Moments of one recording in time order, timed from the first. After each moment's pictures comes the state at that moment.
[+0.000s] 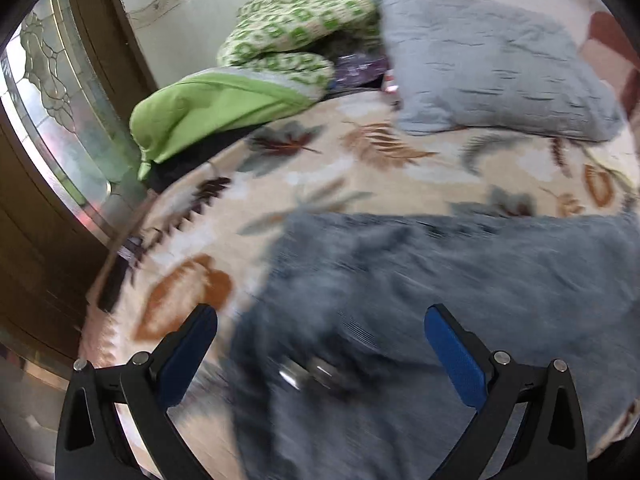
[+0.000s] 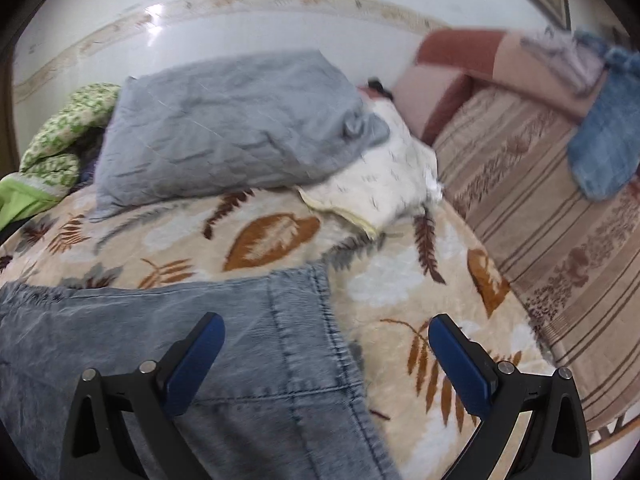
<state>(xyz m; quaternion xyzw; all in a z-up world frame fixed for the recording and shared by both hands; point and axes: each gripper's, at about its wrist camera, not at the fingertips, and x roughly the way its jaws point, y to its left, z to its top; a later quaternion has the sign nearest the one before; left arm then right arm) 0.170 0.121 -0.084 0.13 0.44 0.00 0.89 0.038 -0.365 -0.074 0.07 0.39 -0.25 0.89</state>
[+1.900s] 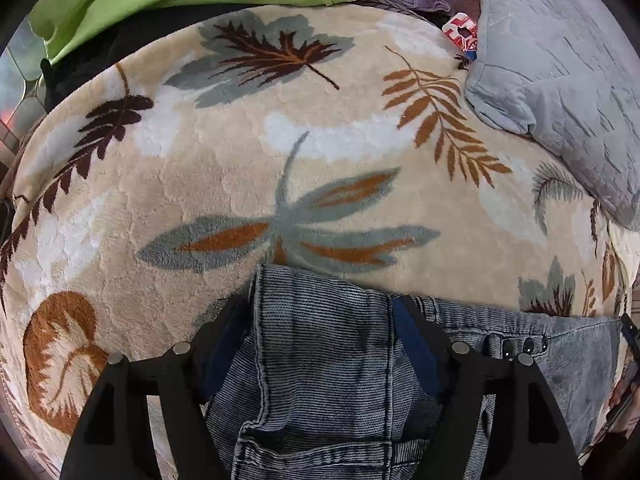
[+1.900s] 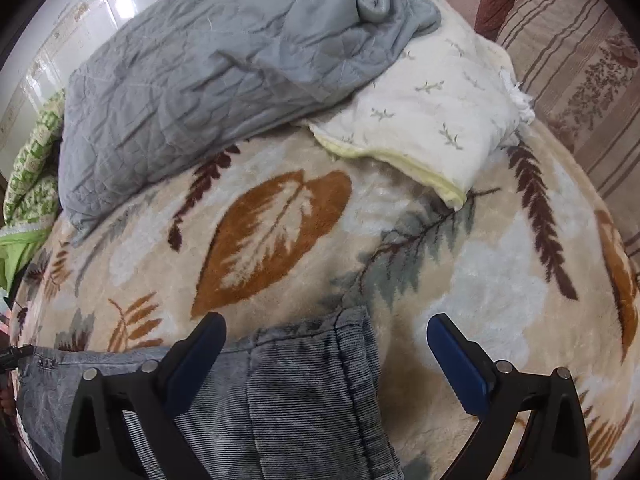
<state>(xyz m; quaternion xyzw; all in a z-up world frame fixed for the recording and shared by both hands) 0.338 0.156 -0.175 -0.04 0.60 -0.06 0.80 0.163 -0.438 -0.165 0.18 0.49 -0.17 0.84</state>
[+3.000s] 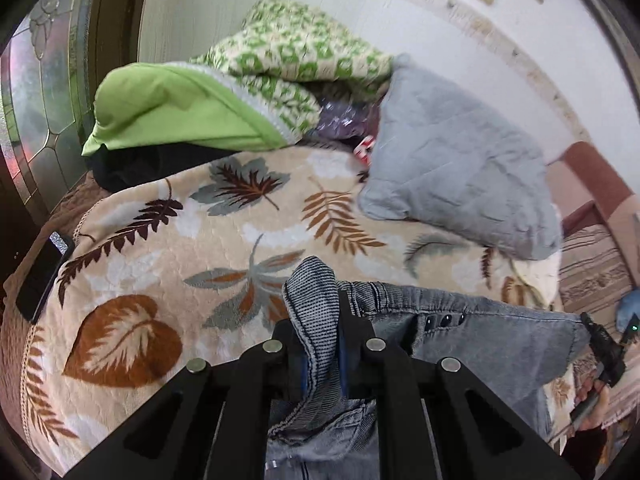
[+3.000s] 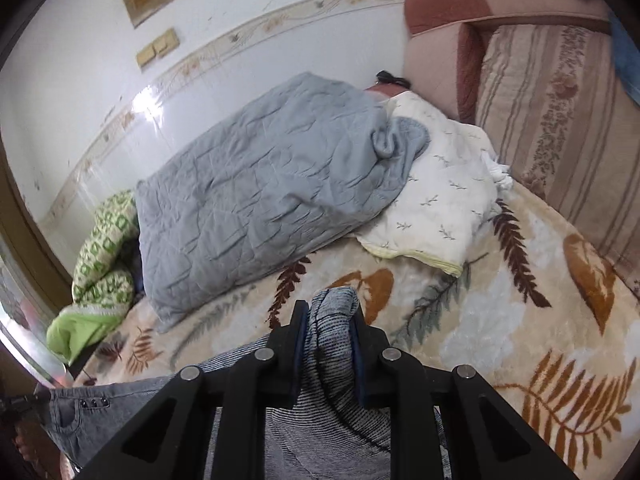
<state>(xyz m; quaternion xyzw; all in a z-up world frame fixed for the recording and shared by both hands) 0.219 0.172 -0.028 -0.10 0.42 -0.13 0.89 0.067 -0.408 -0.062 0.26 0.28 -0.17 0.91</state>
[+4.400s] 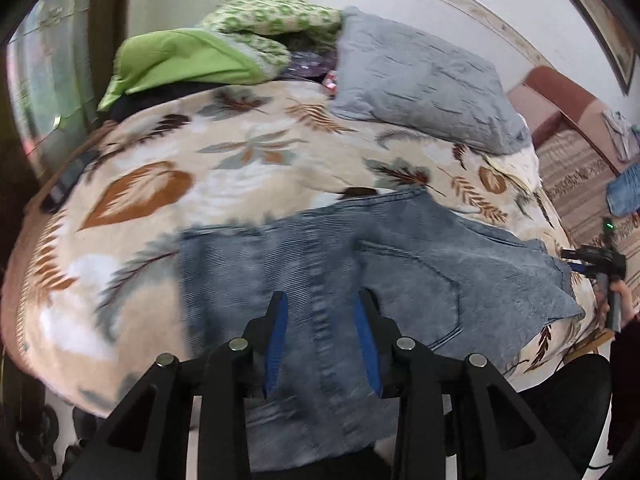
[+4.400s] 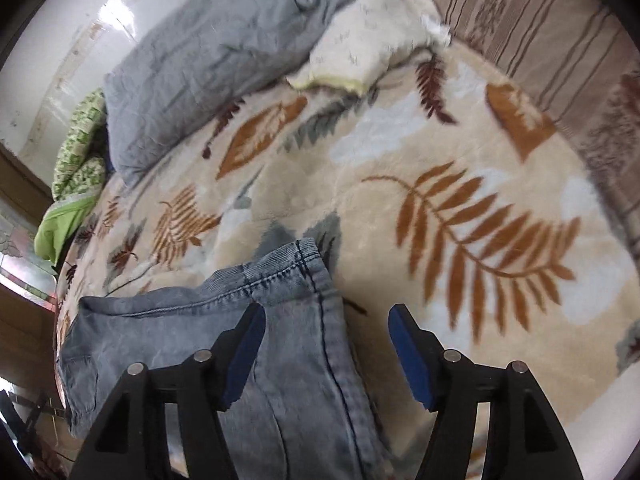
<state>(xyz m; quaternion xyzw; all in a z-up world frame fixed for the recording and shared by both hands) 0.042 0.169 -0.104 -0.03 0.44 -0.18 0.88 -0.028 -0.450 -0.153 0.26 0.52 -0.12 0.80</state>
